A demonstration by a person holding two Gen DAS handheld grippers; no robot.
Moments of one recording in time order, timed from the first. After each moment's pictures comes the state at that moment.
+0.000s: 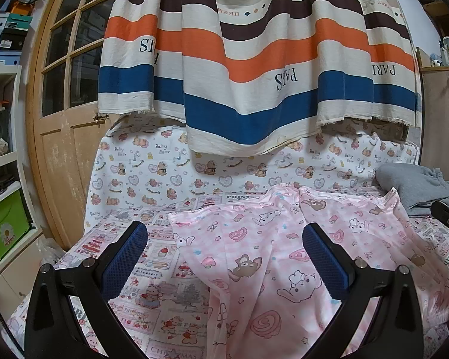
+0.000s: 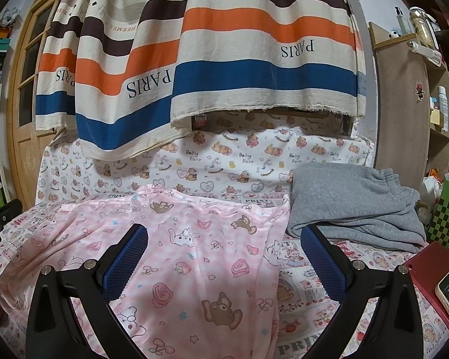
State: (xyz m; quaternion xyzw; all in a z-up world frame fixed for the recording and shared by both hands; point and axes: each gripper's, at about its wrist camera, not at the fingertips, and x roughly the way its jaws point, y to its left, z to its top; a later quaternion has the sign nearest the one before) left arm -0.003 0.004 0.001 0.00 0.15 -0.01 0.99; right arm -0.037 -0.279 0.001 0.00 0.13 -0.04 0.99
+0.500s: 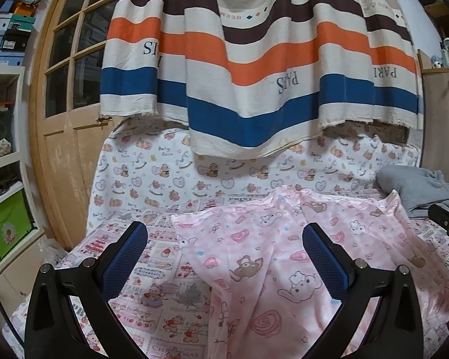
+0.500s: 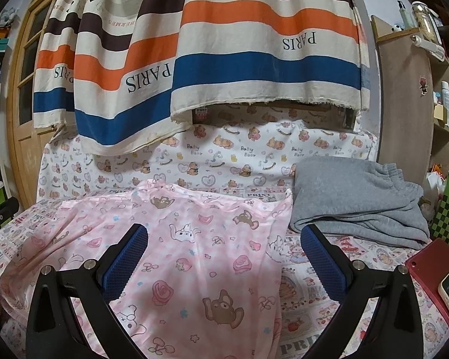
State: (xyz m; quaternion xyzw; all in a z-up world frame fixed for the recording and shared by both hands) left arm -0.008 0.007 0.002 0.00 0.14 -0.01 0.99; right arm -0.032 -0.279 -0.001 0.00 0.15 -0.04 0.99
